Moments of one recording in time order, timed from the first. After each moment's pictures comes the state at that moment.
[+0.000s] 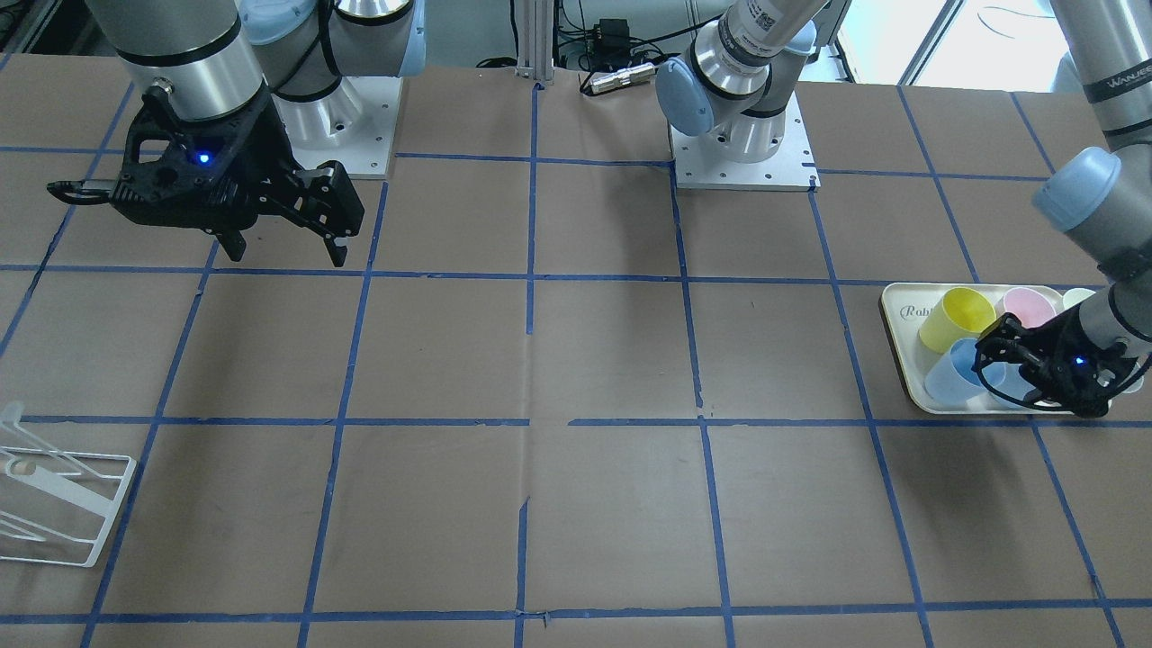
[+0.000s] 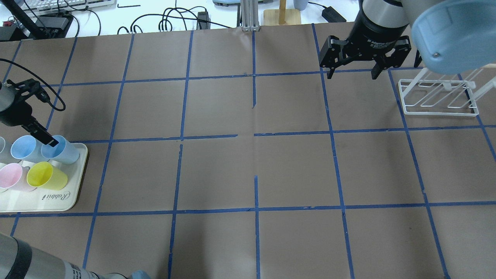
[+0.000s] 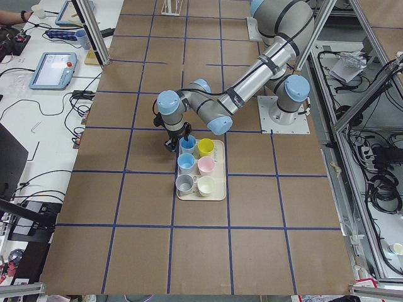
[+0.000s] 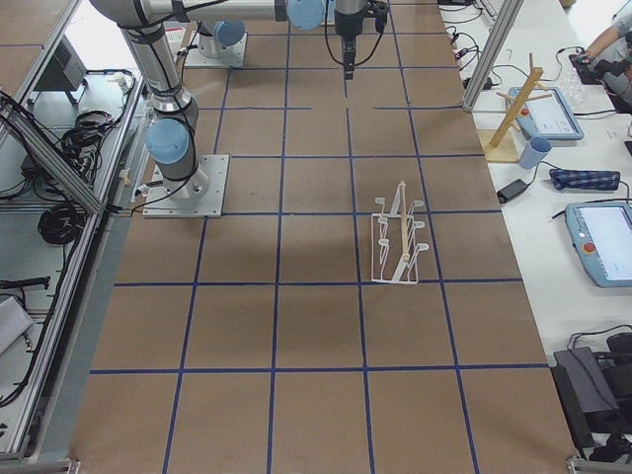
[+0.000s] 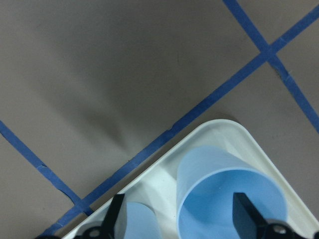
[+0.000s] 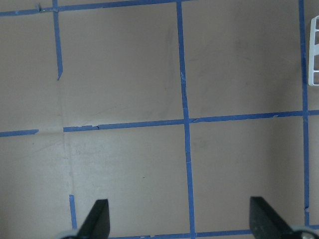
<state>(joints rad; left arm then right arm) -0.93 -1.96 -1.73 -1.10 1.63 1.35 1.62 -1.54 1.55 -1.68 -1.56 0.11</state>
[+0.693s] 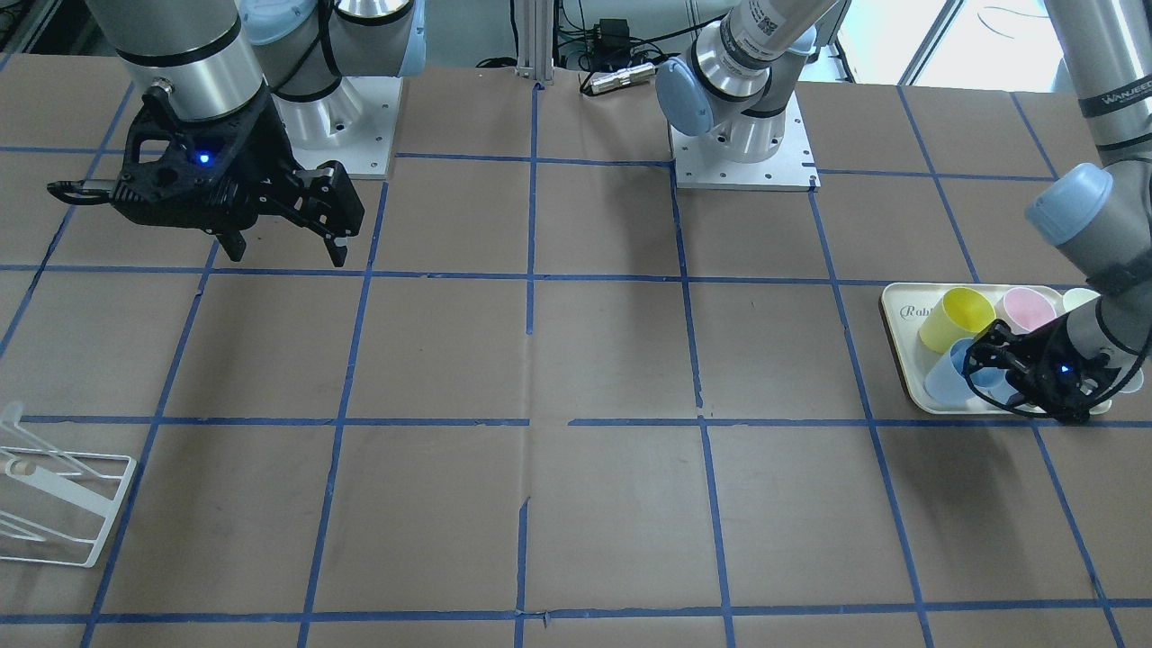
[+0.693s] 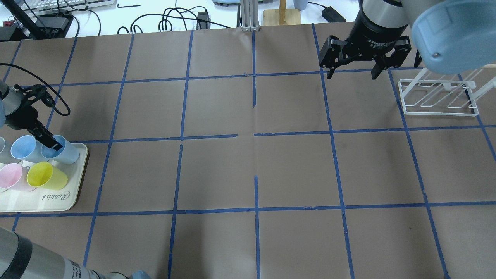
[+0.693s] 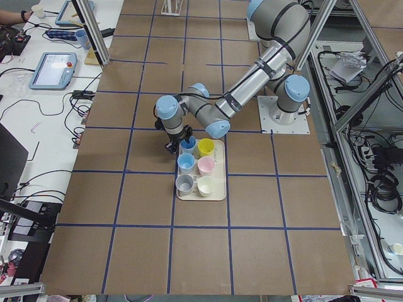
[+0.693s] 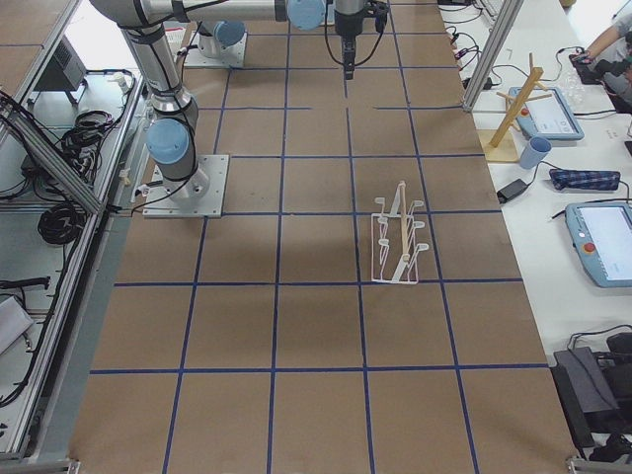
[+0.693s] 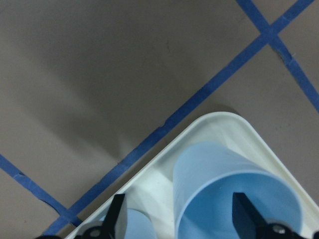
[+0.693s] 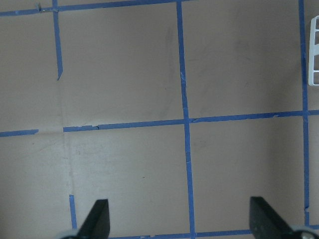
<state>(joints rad) -0.93 -1.99 -1.73 -1.10 1.64 1.37 1.62 -1.54 1.55 -1.68 -1.56 0.11</state>
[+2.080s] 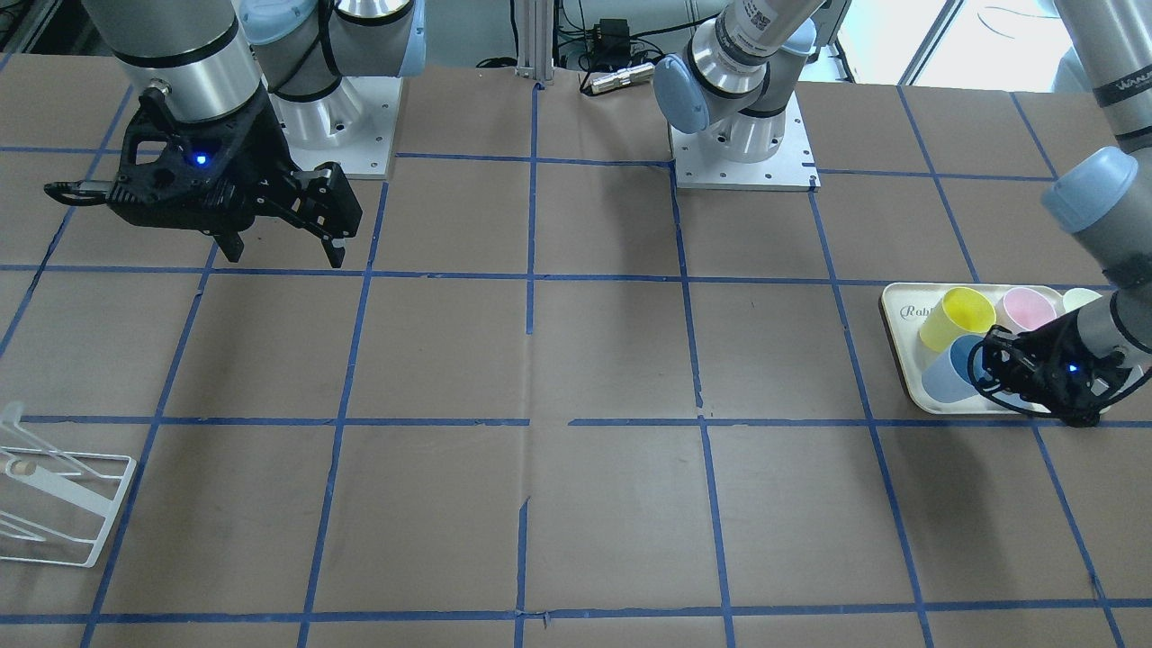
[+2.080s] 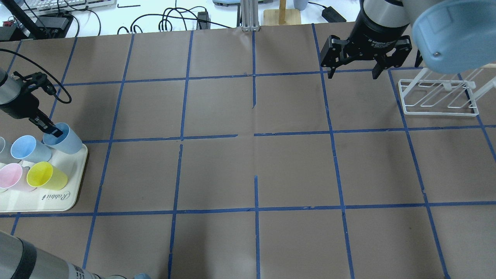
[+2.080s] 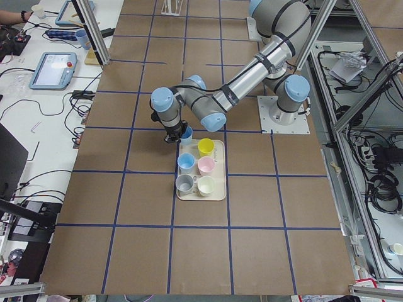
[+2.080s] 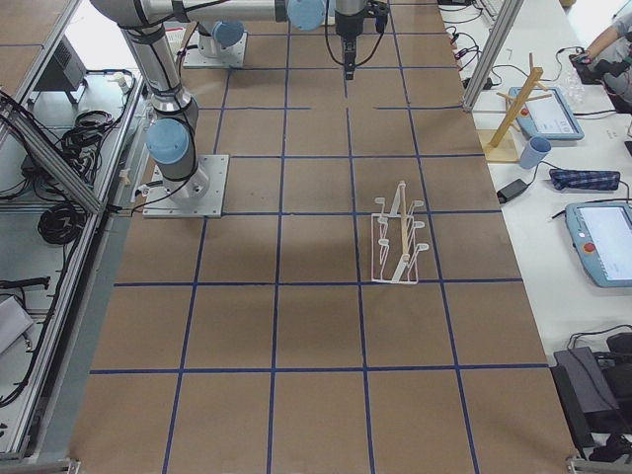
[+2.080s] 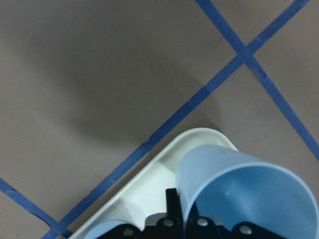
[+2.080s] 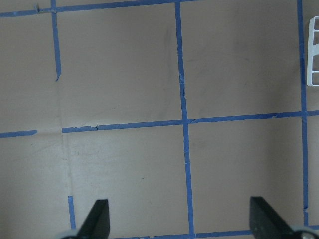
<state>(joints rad) -0.98 -1.95 -1.64 -1.27 1.56 1.30 1.62 -1.53 1.55 -1.68 -1.56 0.11</state>
